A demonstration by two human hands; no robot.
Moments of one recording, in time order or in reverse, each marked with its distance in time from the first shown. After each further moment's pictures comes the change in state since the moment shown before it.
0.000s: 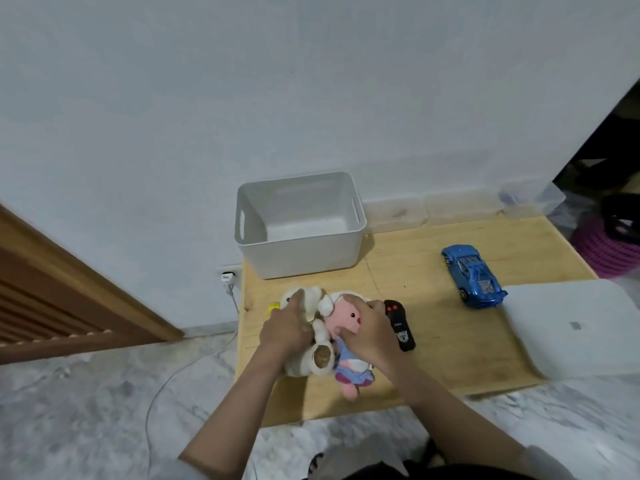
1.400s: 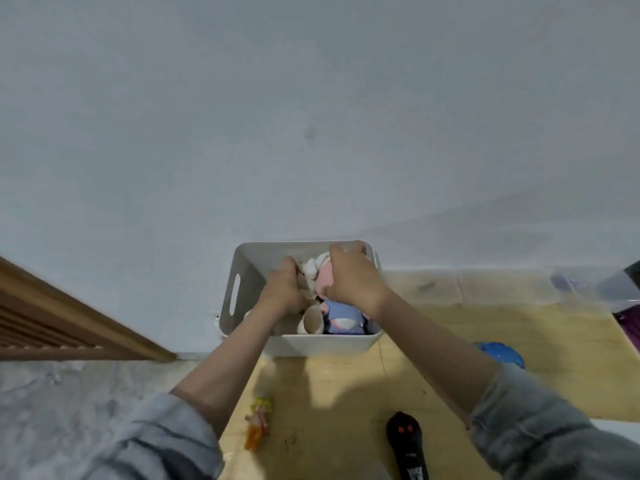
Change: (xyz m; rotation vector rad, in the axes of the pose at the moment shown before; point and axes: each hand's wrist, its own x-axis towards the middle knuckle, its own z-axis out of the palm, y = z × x) left_hand 0.171 0.076 -0.122 -0.180 0.147 0.025; right_hand 0.228 -0.129 -0.089 -0.493 -0.051 -0.279
